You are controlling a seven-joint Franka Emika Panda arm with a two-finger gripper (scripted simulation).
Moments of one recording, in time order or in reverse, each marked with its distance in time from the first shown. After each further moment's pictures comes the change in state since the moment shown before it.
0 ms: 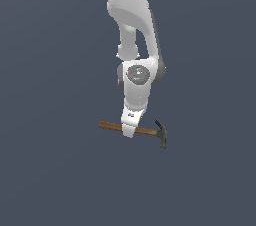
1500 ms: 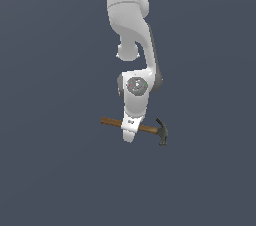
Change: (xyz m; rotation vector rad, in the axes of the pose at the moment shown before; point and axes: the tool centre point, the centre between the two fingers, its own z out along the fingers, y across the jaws) arm 0.000 0.003 0.048 -0.007 0.002 -0.011
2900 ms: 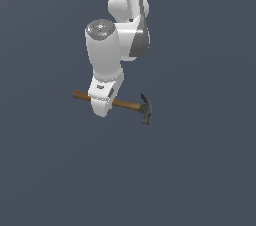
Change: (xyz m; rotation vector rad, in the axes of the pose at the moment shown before) arm -0.096 0.004 -0.165 0.007 -0.001 -0.002
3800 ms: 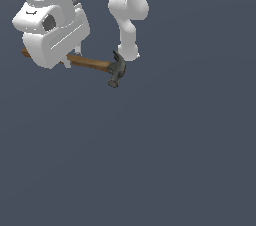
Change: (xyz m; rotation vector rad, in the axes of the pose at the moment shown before) arm -0.105 0.010 -0.184 0.002 0.002 0.001
